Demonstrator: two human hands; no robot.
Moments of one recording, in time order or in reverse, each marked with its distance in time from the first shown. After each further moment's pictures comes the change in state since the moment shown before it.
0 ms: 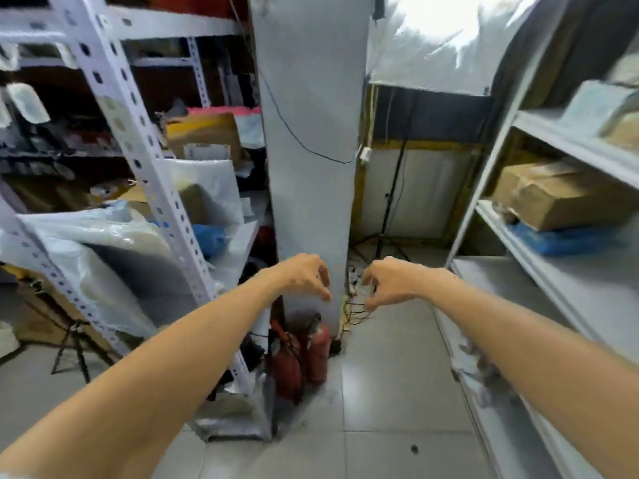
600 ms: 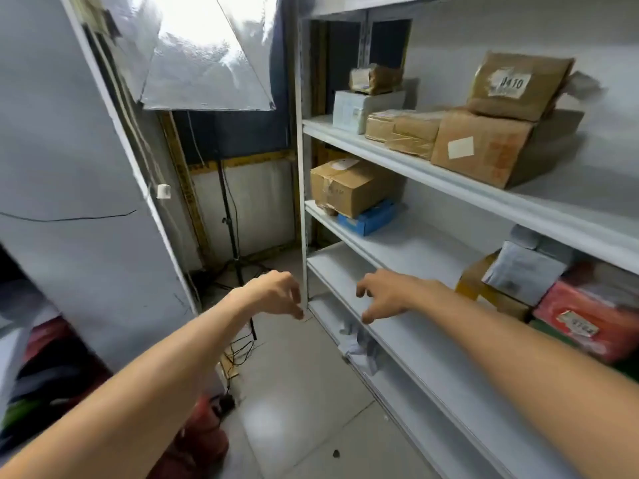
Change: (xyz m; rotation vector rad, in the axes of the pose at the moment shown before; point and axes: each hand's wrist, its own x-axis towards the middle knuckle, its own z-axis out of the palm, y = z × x) left_hand 0.165 0.211 0.045 0.273 -0.150 0.367; right_hand -0.148 0.216 0.010 0.177 0.072 0.538
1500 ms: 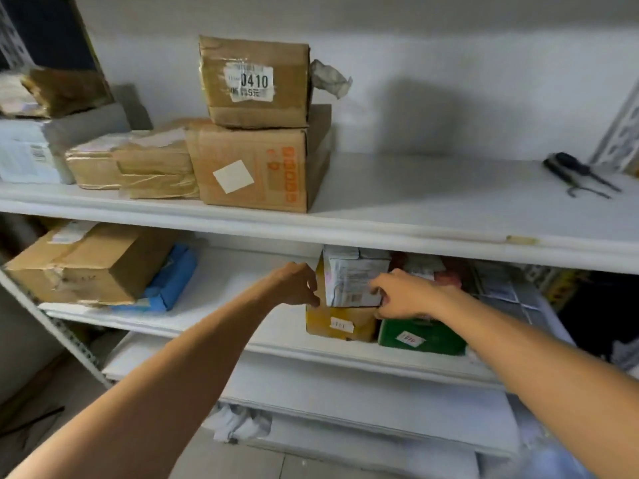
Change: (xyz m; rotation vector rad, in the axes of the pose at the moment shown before) left_hand 0.289 0.320 0.009 0.251 -0.126 0.754; right_hand -0.072 0.263 0.003 0.332 0.201 0.799
